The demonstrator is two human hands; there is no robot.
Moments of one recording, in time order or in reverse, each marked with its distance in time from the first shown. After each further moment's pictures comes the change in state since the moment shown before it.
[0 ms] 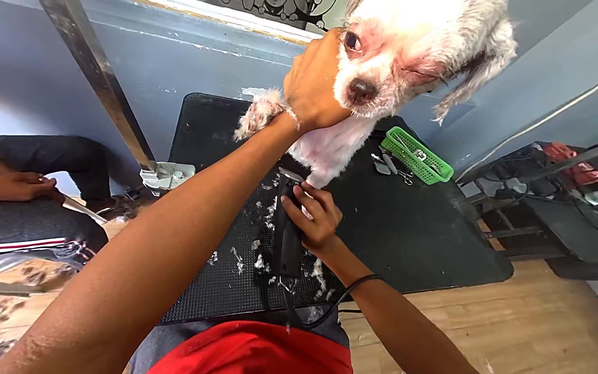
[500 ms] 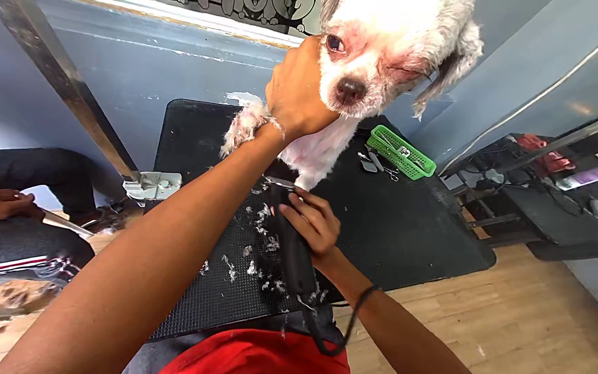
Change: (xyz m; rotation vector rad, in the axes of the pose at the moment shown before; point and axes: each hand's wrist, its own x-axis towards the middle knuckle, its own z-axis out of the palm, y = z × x) left_hand 0.002 0.011 0.000 0.015 -0.018 -0.087; right_hand -0.002 -0.004 -0.022 0.146 -0.013 0.079
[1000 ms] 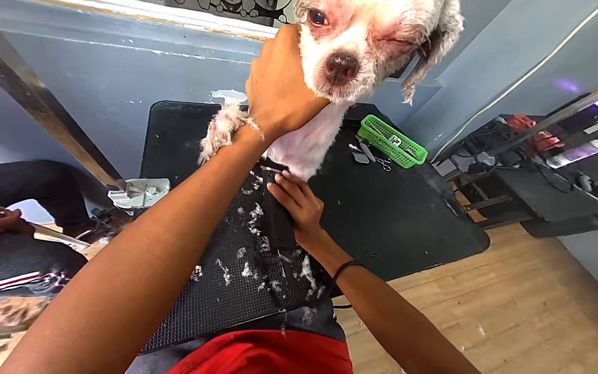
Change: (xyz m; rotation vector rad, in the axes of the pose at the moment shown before) left_hand 0.007 -0.002 0.009 -0.017 0.034 -0.021; right_hand -0.009 0.027 0.029 -0.120 -0.043 0.134
